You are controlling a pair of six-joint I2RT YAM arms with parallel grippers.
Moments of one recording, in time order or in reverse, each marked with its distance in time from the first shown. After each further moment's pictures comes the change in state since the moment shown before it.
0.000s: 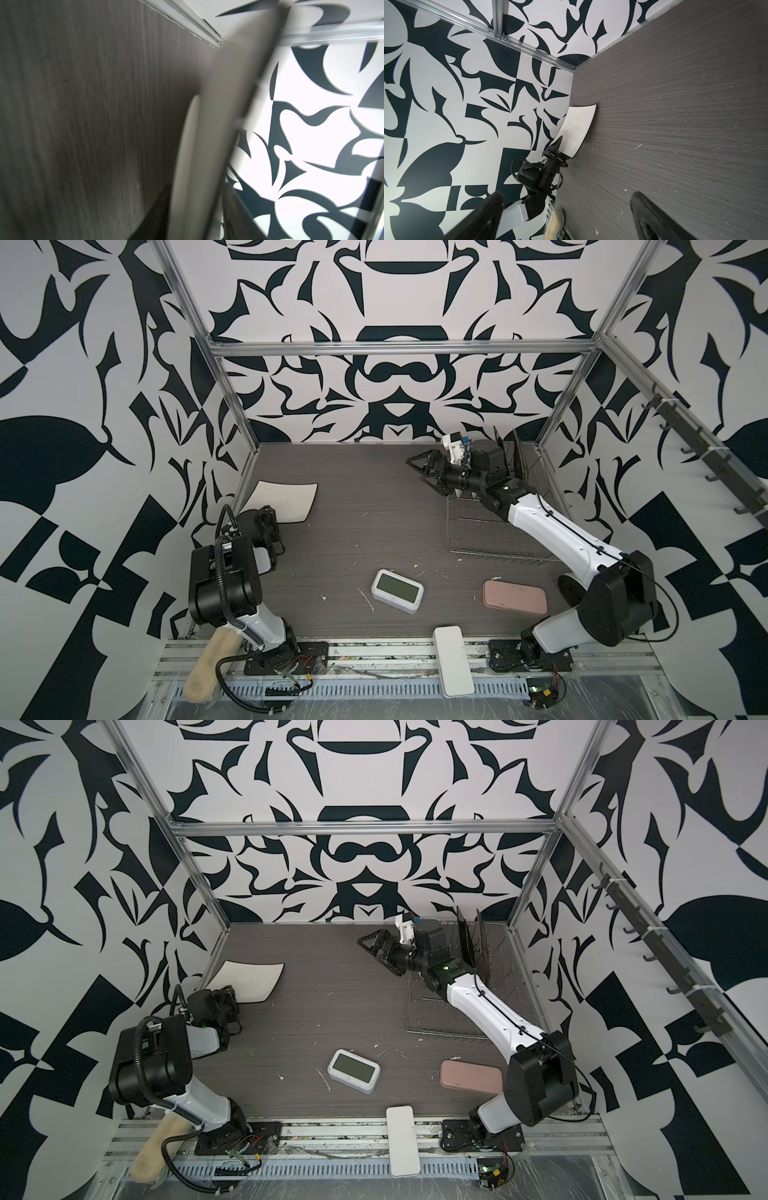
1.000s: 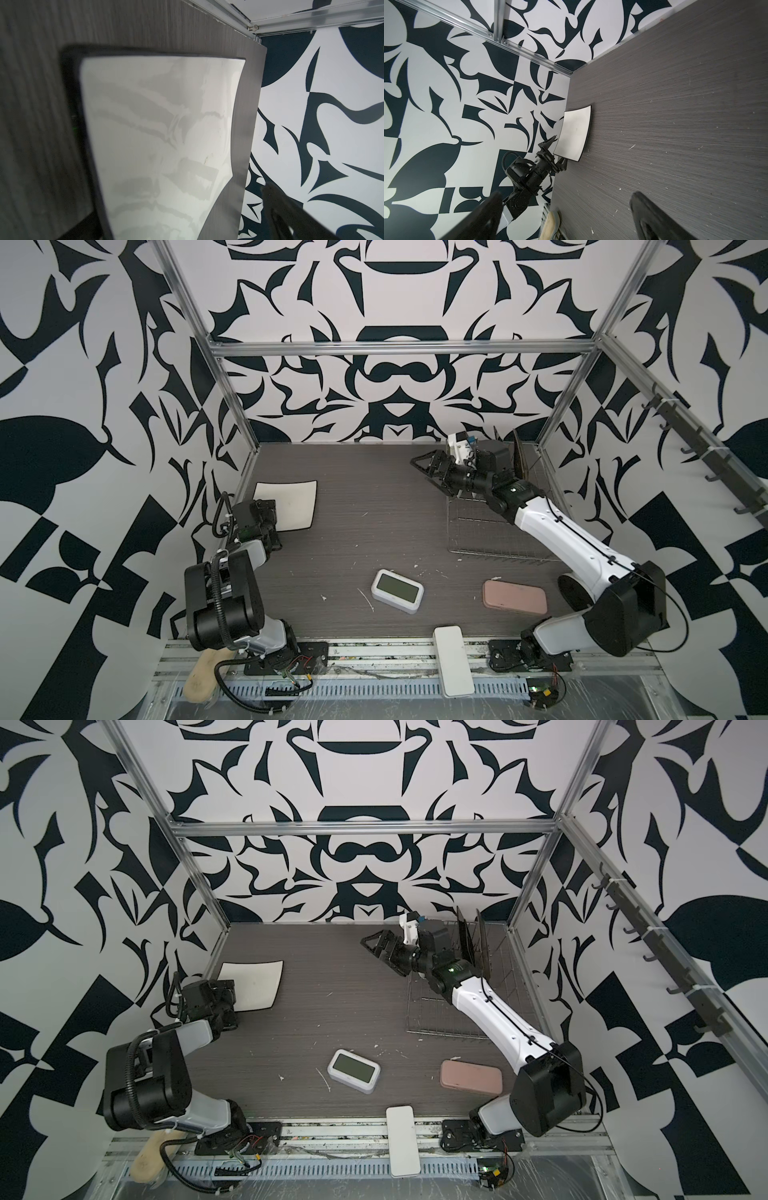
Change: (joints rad) left arm 0.001 -0.148 0.116 -0.485 0.014 0.076; right arm 0.000 -0.066 0.000 -0.061 0.041 -0.032
